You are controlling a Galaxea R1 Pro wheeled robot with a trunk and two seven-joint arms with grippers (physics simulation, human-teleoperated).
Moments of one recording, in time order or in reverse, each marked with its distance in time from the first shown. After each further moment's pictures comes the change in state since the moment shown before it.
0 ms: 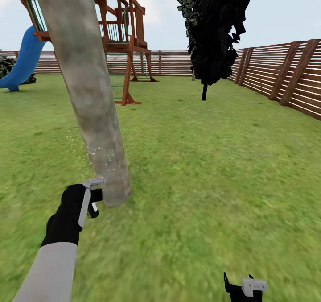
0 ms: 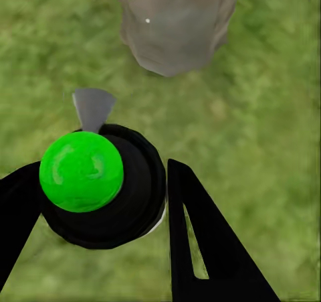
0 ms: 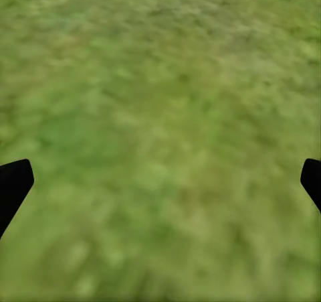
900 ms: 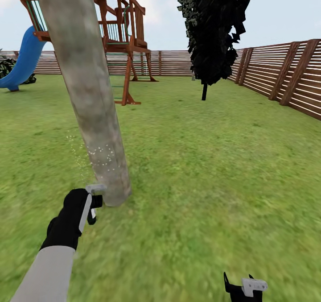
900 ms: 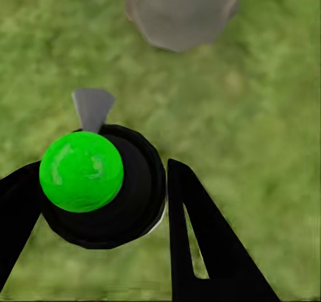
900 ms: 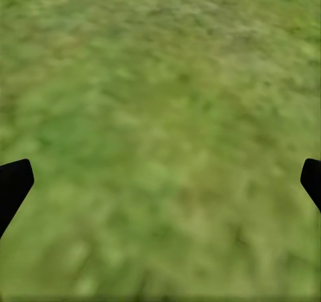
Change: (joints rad) left arm 0.022 0.033 -0.055 0.054 -0.012 0.000 -0.009; right arm 0.000 0.000 0.000 0.000 0.000 0.000 0.000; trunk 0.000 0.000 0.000
